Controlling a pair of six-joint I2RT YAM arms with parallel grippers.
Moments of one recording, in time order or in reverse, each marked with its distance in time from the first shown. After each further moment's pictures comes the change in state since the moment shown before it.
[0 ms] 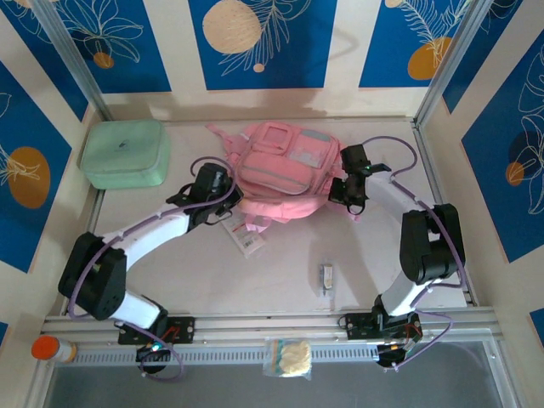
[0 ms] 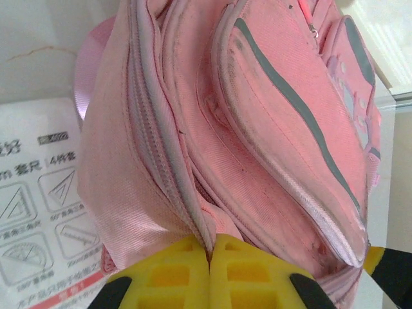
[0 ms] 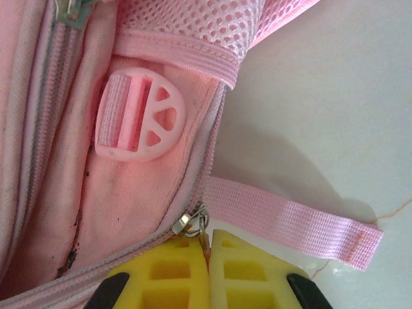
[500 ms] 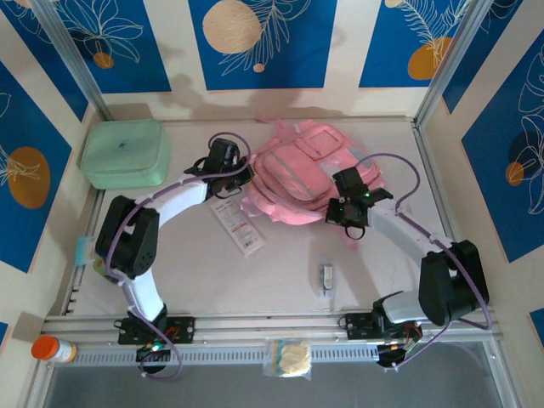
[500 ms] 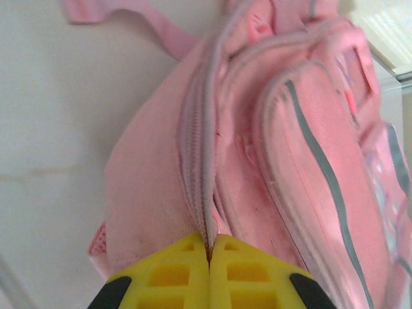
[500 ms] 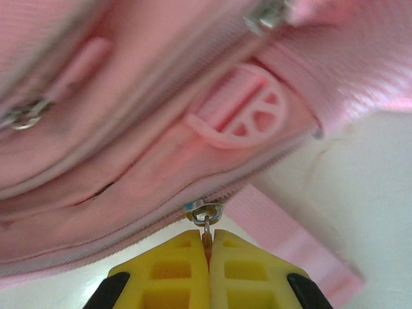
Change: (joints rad) left arm 0.074 0.348 0.331 0.007 0.127 0.196; right arm 0.177 -0.275 -0.228 -0.015 0.069 0.119
